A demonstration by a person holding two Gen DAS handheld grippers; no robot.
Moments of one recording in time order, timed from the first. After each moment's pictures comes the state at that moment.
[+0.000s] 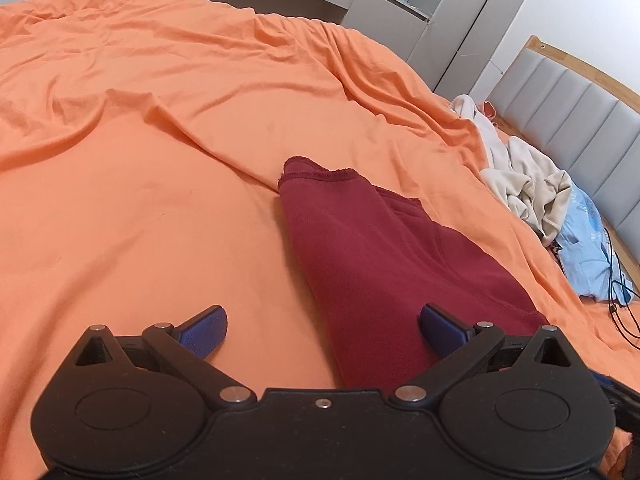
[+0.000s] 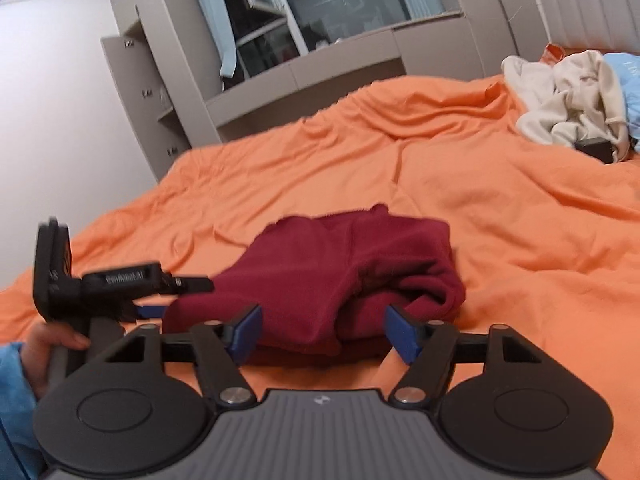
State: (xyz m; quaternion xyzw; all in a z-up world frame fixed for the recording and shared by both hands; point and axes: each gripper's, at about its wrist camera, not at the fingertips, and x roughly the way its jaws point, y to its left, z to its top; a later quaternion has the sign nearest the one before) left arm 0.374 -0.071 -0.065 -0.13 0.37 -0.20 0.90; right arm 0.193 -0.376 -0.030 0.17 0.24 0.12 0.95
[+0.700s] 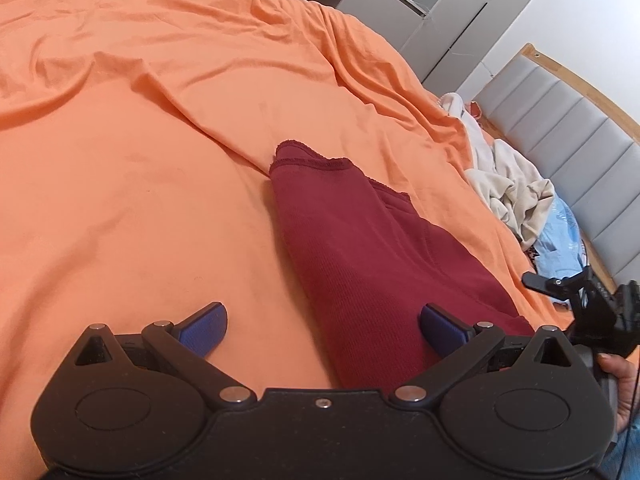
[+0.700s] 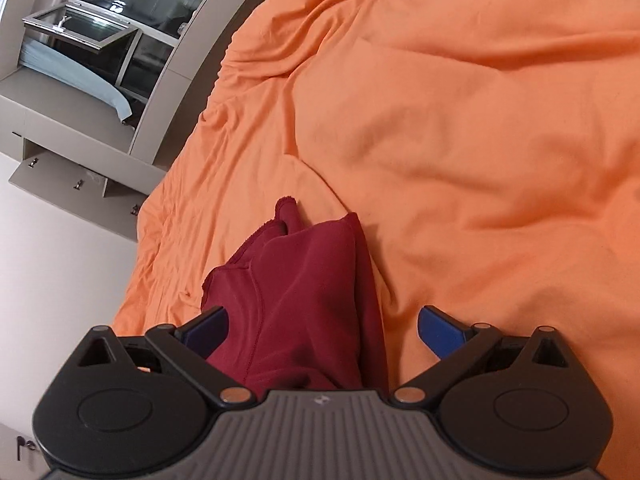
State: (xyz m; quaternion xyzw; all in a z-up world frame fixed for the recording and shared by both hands) left arm 0.395 -0.056 -0.080 -0.18 0.39 -0.24 0.87; right arm 0.344 -0.492 -0.094 0.45 0.36 0.10 0.81
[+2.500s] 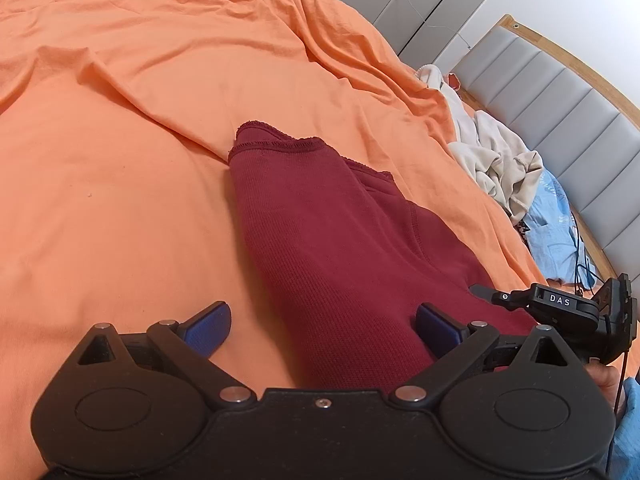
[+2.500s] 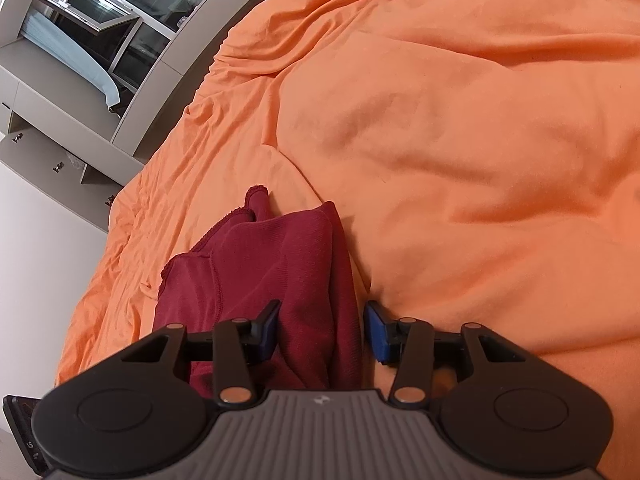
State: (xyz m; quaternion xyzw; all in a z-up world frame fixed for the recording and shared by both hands) left arm 0.422 -0.082 -0.091 -0.16 0.41 -0.28 0.85; right arm 0.342 -0.467 -0.108 0.37 0.36 0.06 0.85
